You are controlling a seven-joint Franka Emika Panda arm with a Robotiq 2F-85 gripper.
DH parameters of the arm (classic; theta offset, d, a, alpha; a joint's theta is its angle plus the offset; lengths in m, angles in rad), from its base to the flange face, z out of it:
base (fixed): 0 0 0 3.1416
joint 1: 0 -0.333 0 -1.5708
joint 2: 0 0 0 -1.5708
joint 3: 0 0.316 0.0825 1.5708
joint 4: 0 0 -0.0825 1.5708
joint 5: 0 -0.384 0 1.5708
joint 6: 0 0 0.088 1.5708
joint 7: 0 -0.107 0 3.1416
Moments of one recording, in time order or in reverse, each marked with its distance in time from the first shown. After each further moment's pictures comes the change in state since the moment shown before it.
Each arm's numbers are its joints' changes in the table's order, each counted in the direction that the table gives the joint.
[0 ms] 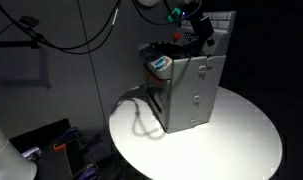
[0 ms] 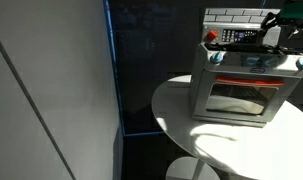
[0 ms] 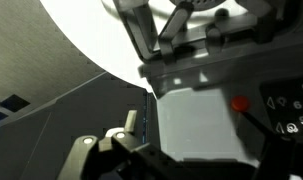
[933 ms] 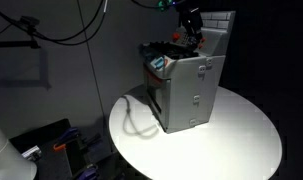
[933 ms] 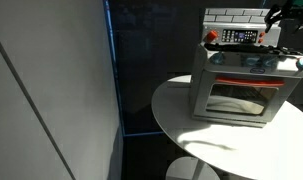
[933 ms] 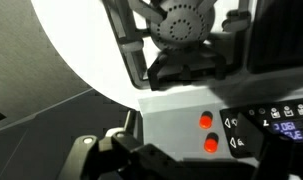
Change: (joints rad) arm -0.003 0.110 0.037 -0.057 -0.139 0.106 0.164
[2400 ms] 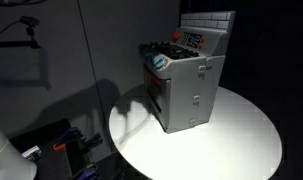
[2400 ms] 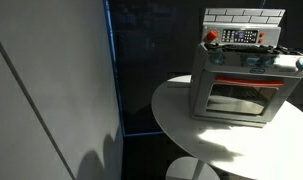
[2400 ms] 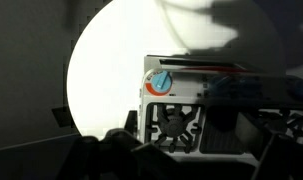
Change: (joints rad) arm 0.031 0.403 0.016 -0.021 -0.226 0.650 0.407
